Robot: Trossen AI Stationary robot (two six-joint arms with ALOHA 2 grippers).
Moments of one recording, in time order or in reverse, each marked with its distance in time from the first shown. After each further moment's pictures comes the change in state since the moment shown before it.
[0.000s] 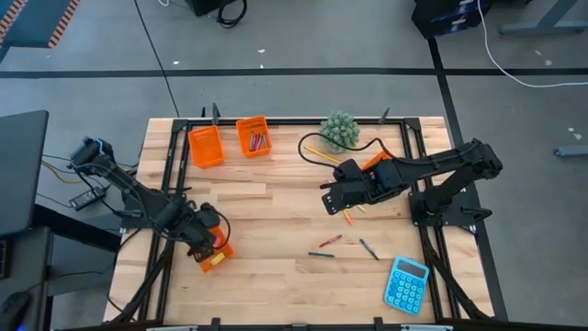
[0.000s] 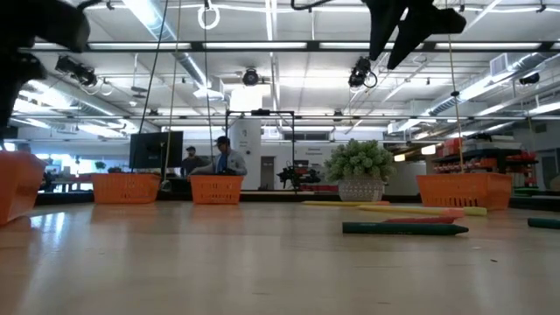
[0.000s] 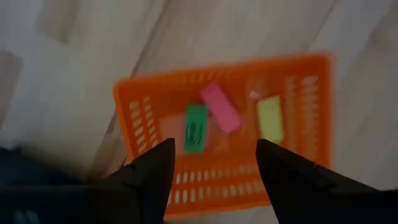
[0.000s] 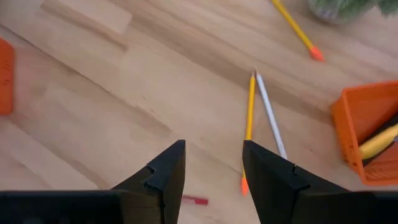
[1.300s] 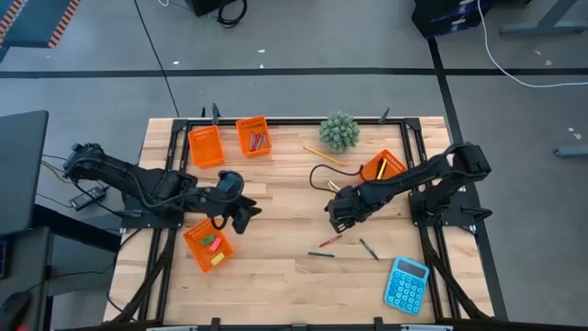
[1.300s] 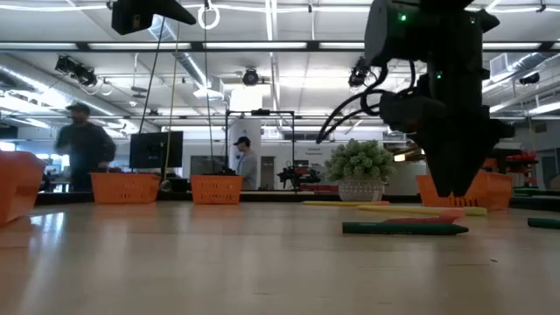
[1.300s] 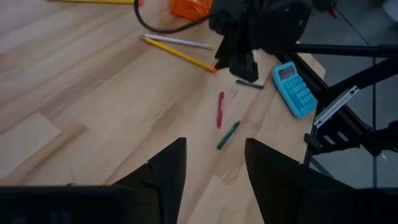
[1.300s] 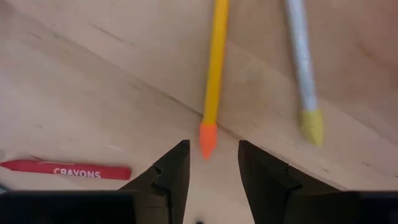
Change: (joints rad) left arm 0.279 -0.018 0.205 0.510 -0.264 0.124; right arm -0.060 0.095 -0.520 0.392 -0.331 -0.016
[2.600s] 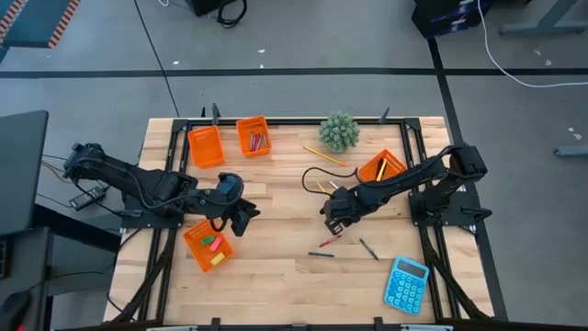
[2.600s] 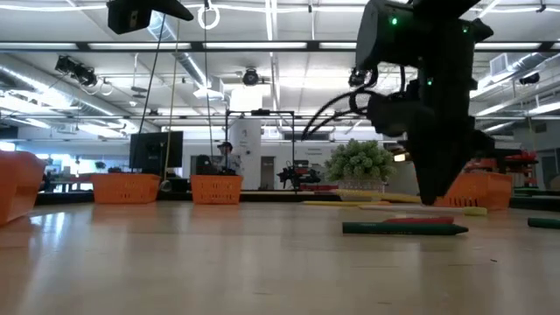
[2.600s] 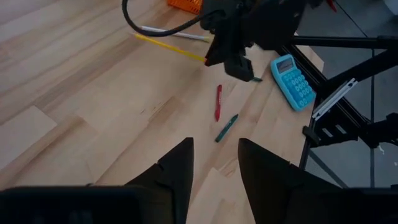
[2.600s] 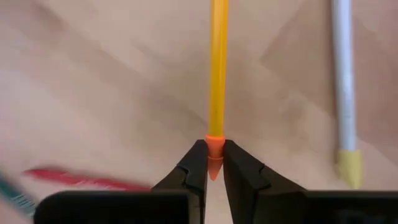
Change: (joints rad) left arm -0.010 0.000 -0.001 -0.011 0.013 -0.008; right arm -0.002 0.031 -0.002 0.108 0.024 -0.089
